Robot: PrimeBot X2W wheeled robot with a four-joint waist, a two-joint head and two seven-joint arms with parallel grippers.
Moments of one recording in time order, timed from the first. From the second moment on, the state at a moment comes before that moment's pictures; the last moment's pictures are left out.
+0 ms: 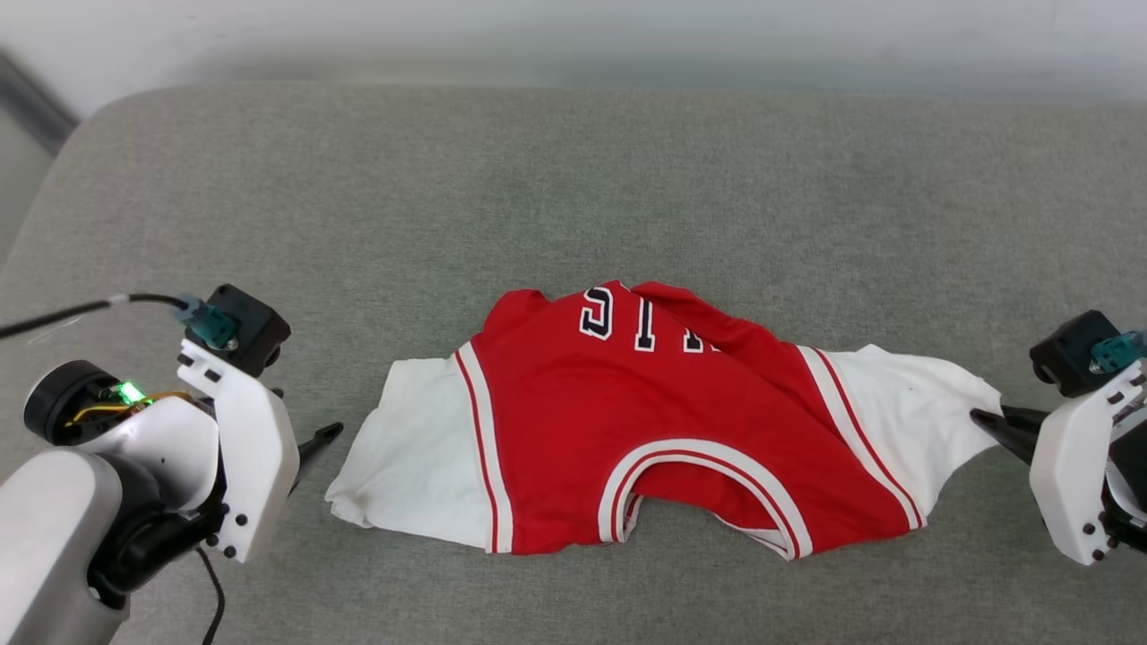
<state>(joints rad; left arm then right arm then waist) -0.40 0.76 -0.44 -0.09 -0.72 -0.12 0.77 -0.57 -0.90 0.85 0.21 0.81 0.13 0.34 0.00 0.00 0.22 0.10</state>
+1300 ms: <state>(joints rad) -0.59 0.87 -0.71 -0.01 -0.89 -0.13 0.73 -0.69 -0.85 0.79 0.16 0.84 0.13 0.30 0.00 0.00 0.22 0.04</state>
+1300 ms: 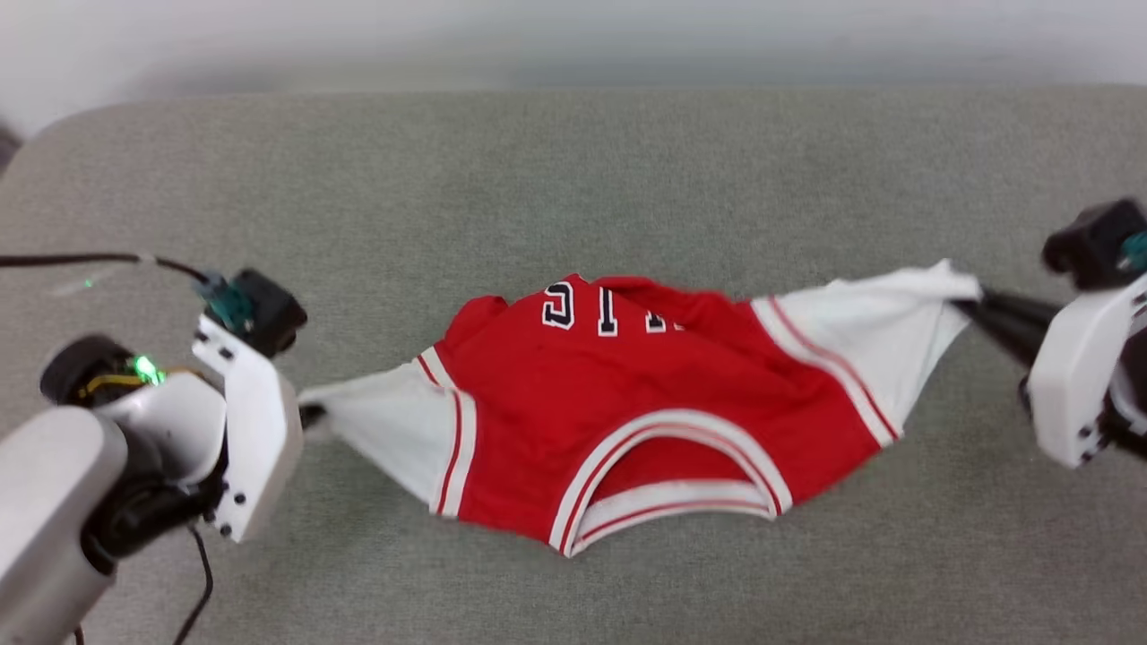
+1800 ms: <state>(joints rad) -0.94 0.80 -0.61 -0.10 -0.84 -0.13 0.62 -1.02 -0.87 0.68 0.11 0.75 0.13 0.35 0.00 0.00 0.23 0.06</state>
